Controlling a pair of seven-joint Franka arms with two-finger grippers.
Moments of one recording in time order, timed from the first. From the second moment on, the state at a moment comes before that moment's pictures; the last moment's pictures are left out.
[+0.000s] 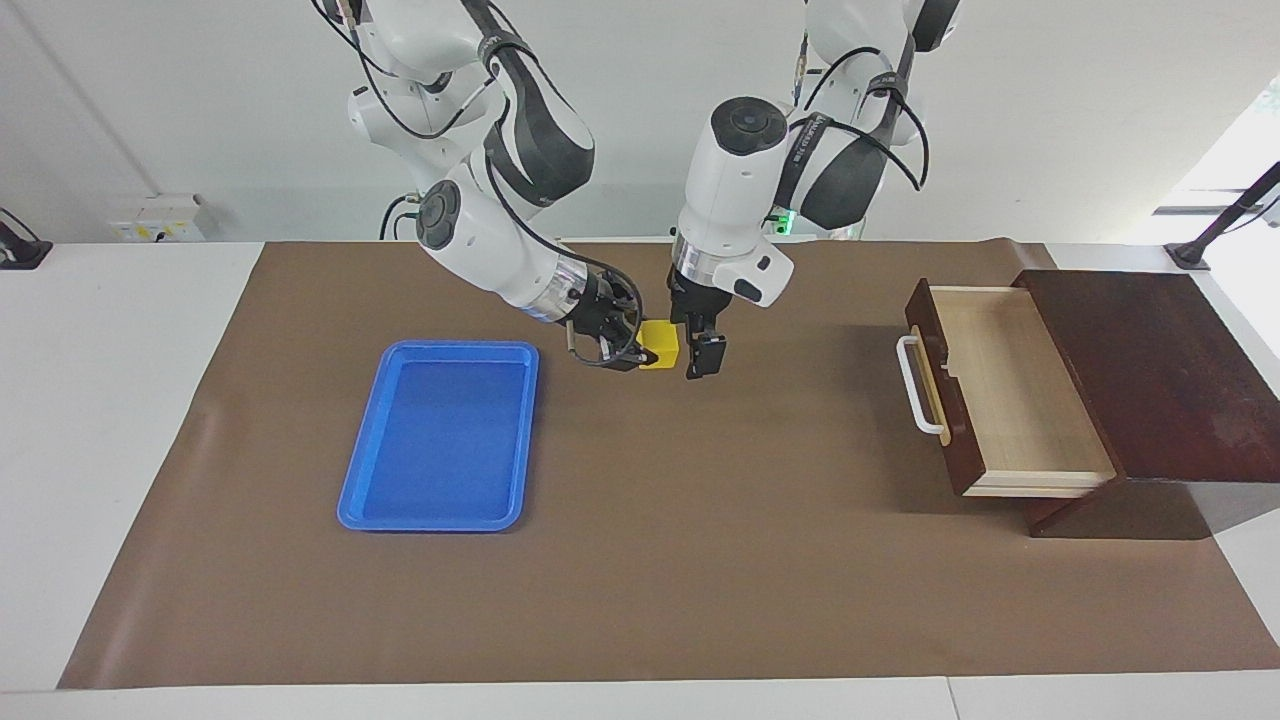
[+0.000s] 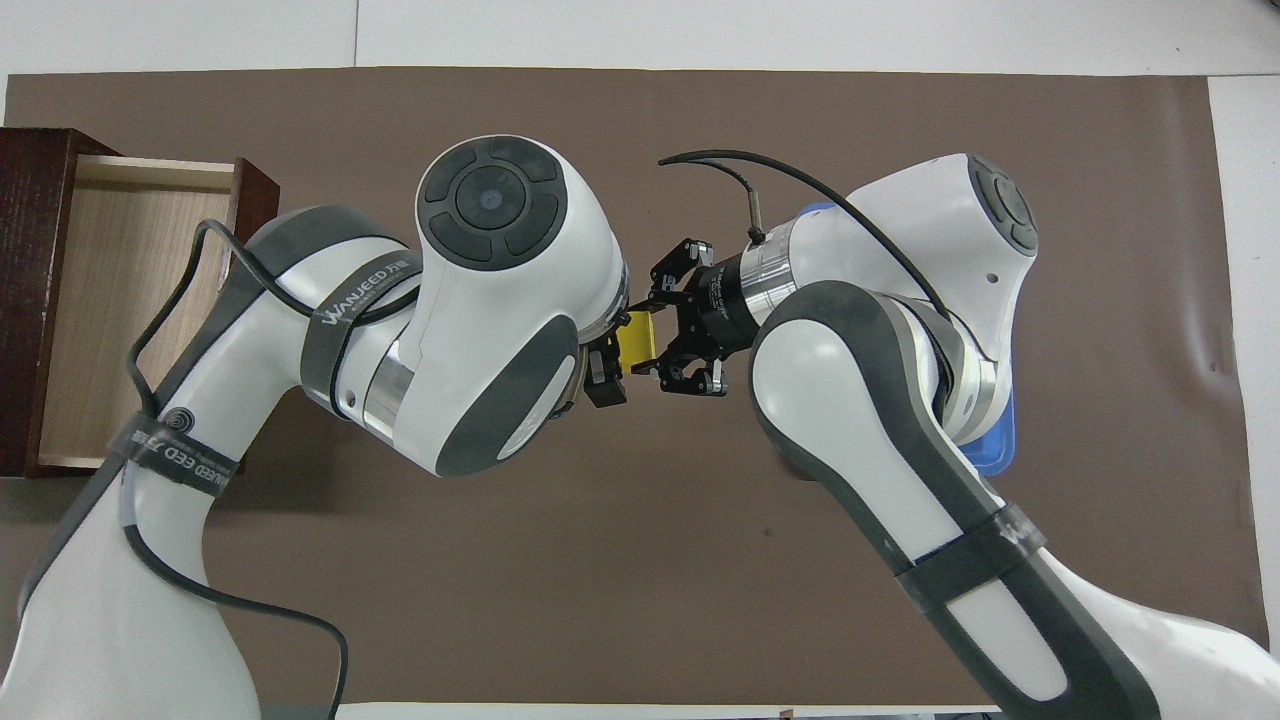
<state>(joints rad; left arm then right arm) -0.52 0.31 -0.17 -1.50 -0.02 1.87 -2.34 0.42 0.24 0.00 -1.76 0.77 2.06 1.61</state>
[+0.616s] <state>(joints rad) -0.52 0.31 -0.17 -1.54 -0.02 1.89 -2.34 0.42 0.24 0.00 -1.76 0.79 2.06 1.61</state>
